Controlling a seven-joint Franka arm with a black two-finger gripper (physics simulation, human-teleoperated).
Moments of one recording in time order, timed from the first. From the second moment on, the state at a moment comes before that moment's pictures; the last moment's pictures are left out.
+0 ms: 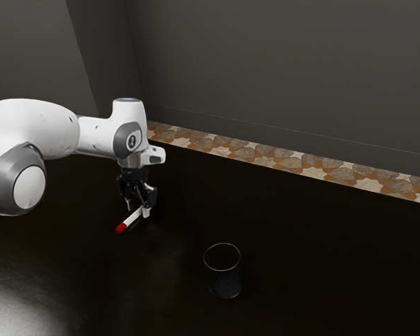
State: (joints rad) arm 0.04 0.69 0.13 -1.52 -0.07 2.00 0.32
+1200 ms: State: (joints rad) arm 0.03 0.14 -0.19 -1.94 -0.03 2.31 0.33
